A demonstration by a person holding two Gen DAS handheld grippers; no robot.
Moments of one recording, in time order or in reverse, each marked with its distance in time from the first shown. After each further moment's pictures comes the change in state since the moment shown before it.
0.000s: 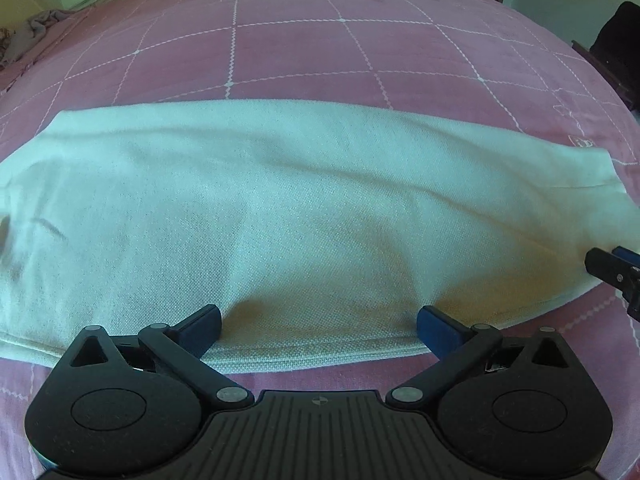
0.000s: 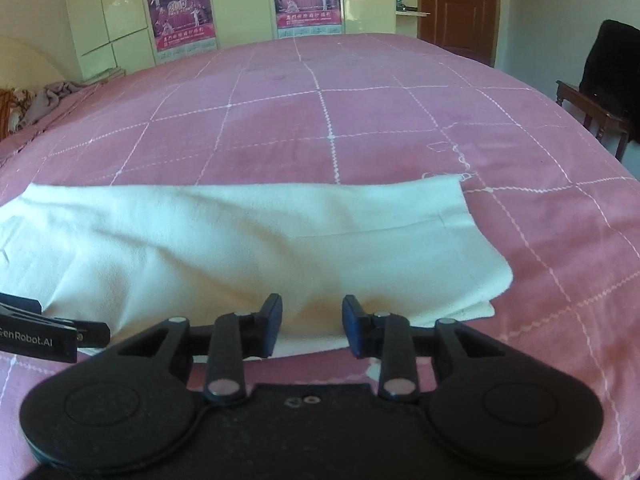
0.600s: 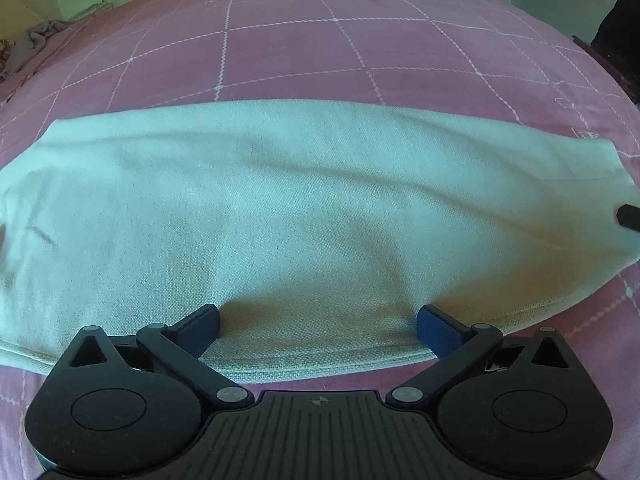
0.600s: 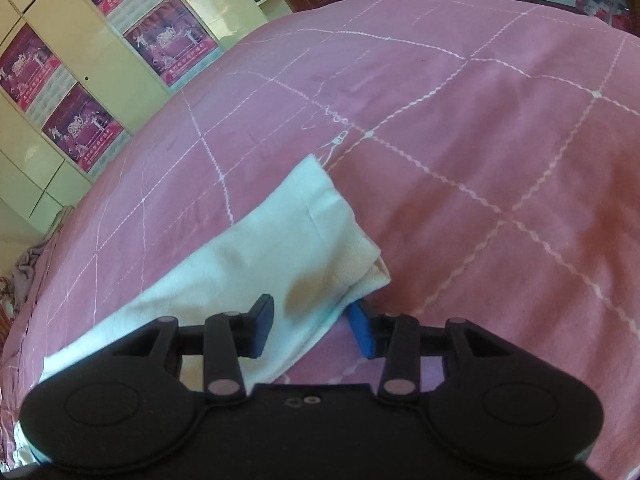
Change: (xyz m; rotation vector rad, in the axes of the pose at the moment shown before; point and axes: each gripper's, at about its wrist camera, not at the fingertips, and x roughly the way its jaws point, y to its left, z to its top) left arm 0.012 -0.018 -0.003 0.033 -0.019 0.032; right arm 0.017 -0.098 -0.003 0.576 0.004 0.062
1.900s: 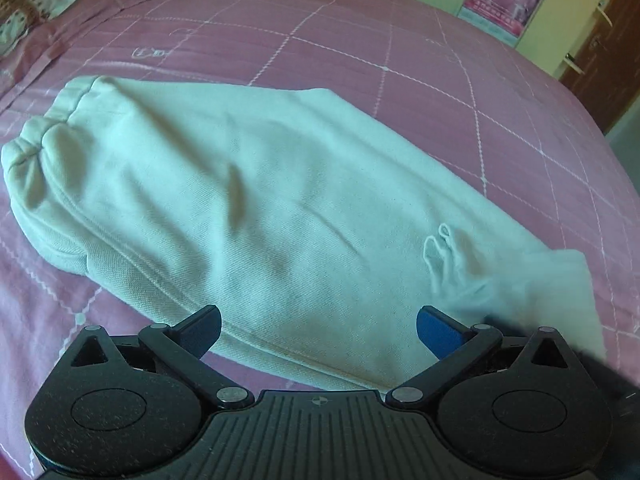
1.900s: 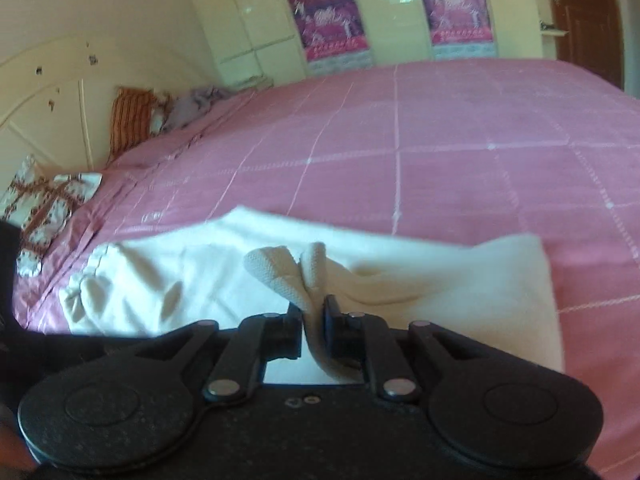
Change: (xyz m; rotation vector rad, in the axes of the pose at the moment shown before) left arm -0.052 0.255 -0.023 -0.524 -0.014 -0.008; right arm 0.025 0.305 -0.140 -0.679 0.139 0.323
